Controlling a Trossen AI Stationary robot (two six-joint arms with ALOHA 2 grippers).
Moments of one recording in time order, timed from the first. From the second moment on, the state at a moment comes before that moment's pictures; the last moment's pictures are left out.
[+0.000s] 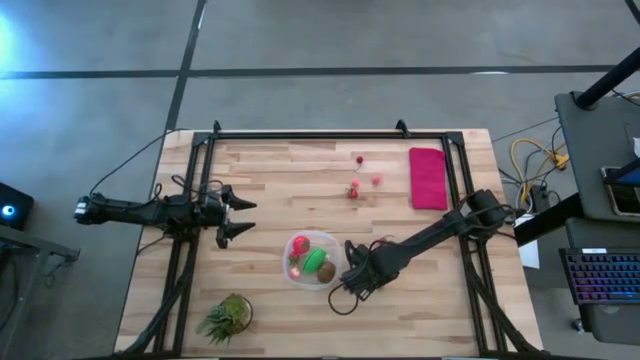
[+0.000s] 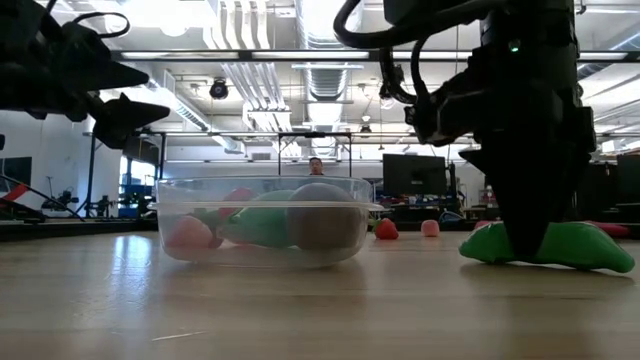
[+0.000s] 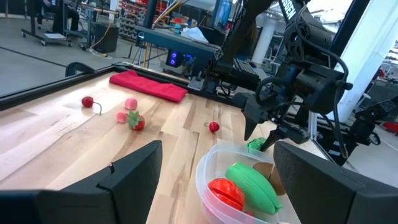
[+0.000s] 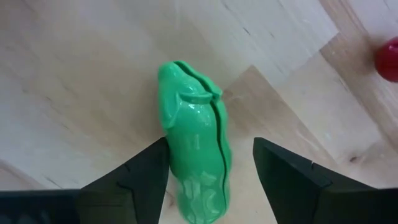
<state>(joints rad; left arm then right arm) -0.11 0.13 0.00 0.04 -0.19 -0.28 0.42 1.98 1.34 -0.95 0.04 1.19</state>
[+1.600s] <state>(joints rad) -0.11 0.15 0.00 0.04 -0.19 -0.28 0.23 1.87 1.47 -0.65 0.15 0.97</state>
